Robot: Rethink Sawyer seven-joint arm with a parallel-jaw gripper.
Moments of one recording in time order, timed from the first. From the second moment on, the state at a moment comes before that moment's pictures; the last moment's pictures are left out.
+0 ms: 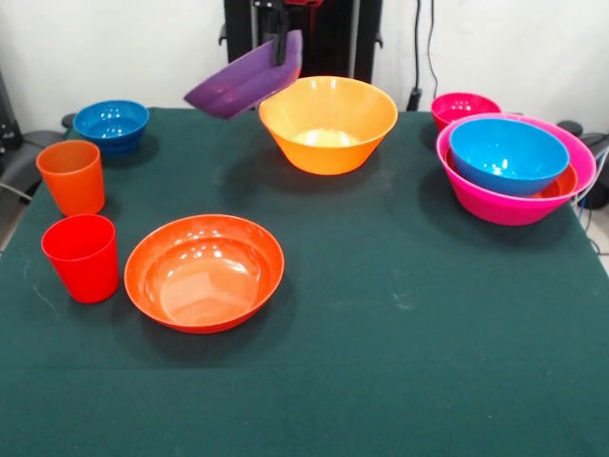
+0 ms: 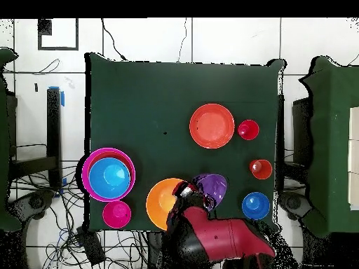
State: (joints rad) arm -0.47 -1.05 0.09 2.24 -0.61 -0.01 2.70
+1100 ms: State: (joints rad) arm -0.23 -1.10 0.10 2.33 -0.26 -0.01 2.70
